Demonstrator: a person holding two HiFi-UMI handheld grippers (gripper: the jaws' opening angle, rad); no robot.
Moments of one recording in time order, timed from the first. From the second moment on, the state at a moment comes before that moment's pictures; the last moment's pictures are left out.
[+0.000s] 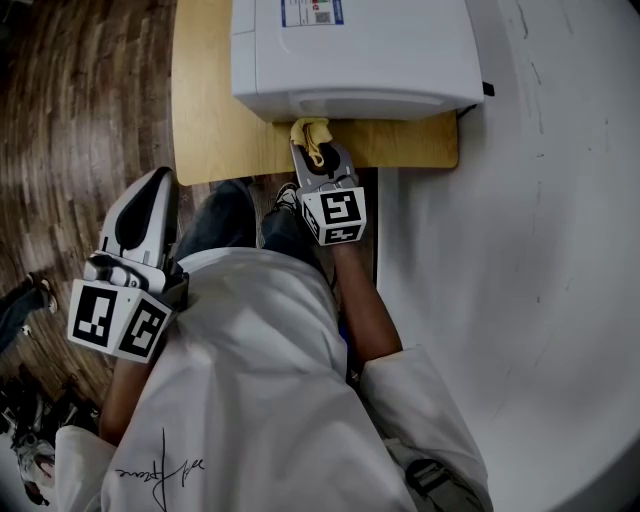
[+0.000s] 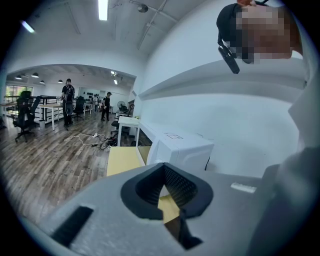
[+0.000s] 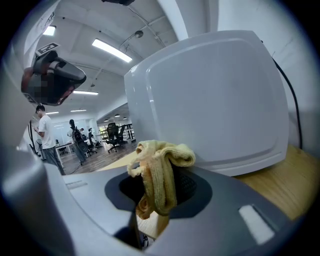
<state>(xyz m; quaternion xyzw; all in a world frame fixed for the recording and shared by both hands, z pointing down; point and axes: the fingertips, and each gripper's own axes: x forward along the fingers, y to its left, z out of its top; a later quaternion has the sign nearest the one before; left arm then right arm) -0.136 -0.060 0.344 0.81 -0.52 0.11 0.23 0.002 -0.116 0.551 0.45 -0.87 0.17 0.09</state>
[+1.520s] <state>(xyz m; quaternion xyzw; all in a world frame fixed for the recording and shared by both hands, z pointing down) -0.156 -0.057 0.354 0.82 -0.53 0.09 0.22 -0.051 -0.076 0.444 0.34 -0.92 0.19 0.08</state>
